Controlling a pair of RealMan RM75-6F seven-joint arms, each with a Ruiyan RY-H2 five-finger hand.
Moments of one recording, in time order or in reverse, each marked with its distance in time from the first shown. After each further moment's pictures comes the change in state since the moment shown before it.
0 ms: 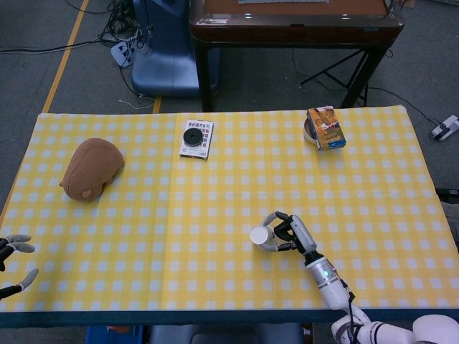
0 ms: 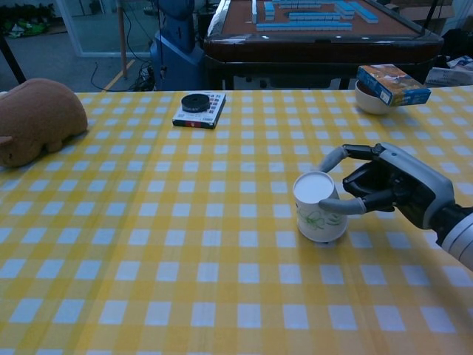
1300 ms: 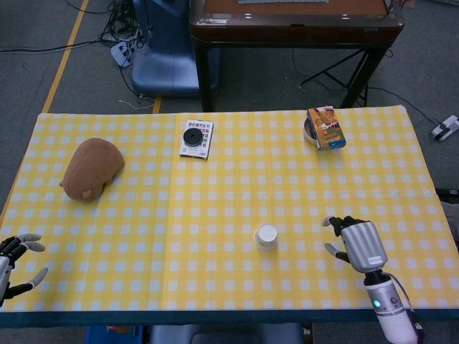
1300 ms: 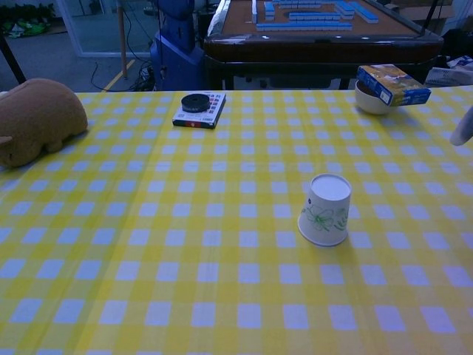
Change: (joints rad) left arm -0.013 -0.051 -0.004 0.004 0.015 -0.008 0.110; right arm -0.227 0.447 -0.058 -0.482 -0.061 0.324 -1.223
